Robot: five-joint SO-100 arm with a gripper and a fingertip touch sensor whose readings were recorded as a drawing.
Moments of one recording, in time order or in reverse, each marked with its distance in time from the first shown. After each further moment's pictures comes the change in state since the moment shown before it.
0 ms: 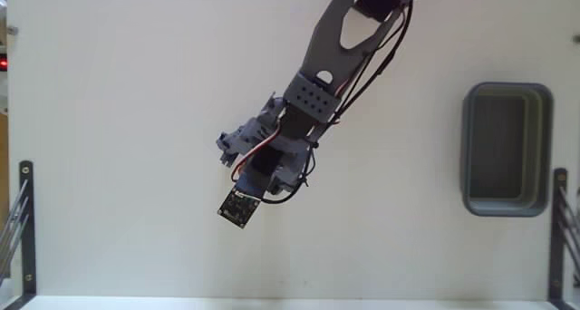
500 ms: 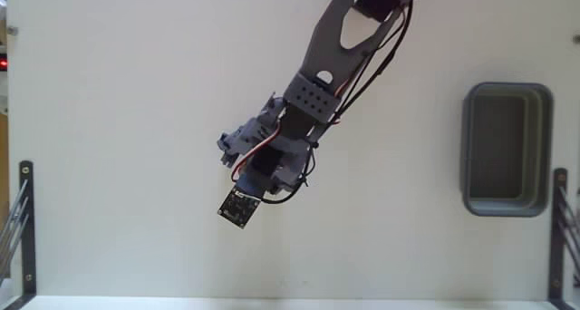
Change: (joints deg) arm -0.1 0.0 0.0 0.0 0.0
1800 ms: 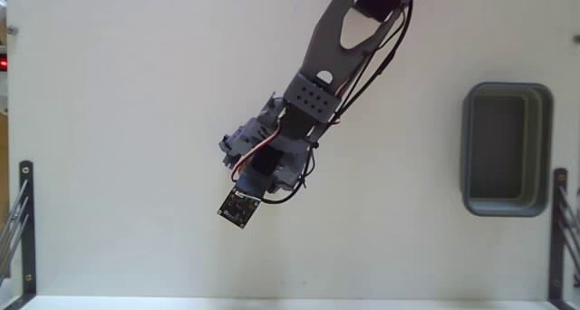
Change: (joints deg) arm 0.0 0.0 0.0 0.0 0.0
